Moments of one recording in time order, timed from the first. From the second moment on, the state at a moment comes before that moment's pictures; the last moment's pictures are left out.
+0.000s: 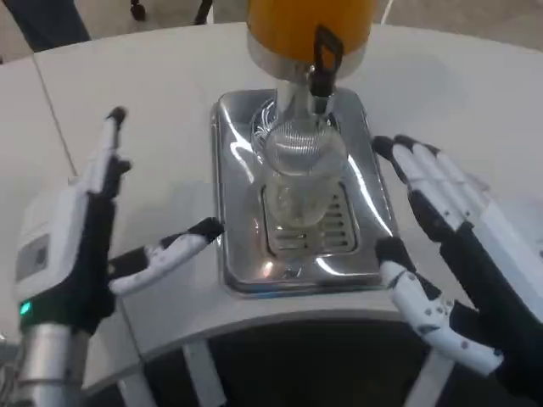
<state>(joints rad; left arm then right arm) -0.17 0.38 0.00 -0.01 0.55 -0.16 0.34 0.13 -0.27 -0.02 -0.83 -0.75 -0.05 0.29</state>
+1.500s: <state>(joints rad) 0.23 0.41 -0.06 -0.41 0.95 0.02 0.12 -0.43 -0.10 0.07 -0.51 -0.20 0.32 0.27</state>
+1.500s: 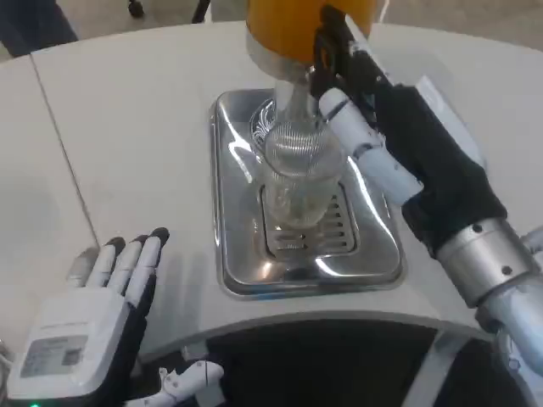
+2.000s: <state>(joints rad) 0.22 0.41 -0.06 -0.40 0.95 0.02 0.13 -0.45 -0.13 0.07 -0.49 -0.15 0.34 0.26</state>
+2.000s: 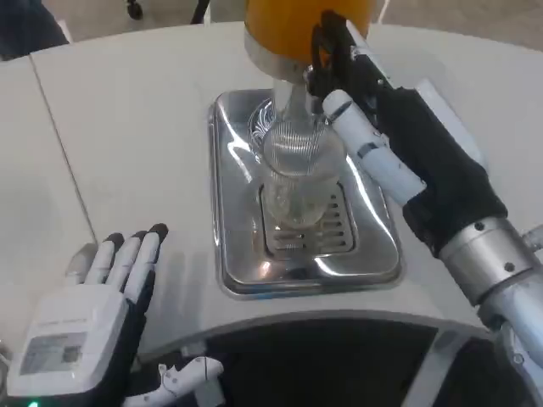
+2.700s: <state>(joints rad) 0.20 0.41 -0.05 -0.34 0.91 -0.02 0.16 -0.66 -0.38 0.25 -0.44 -0.32 0.43 0.35</state>
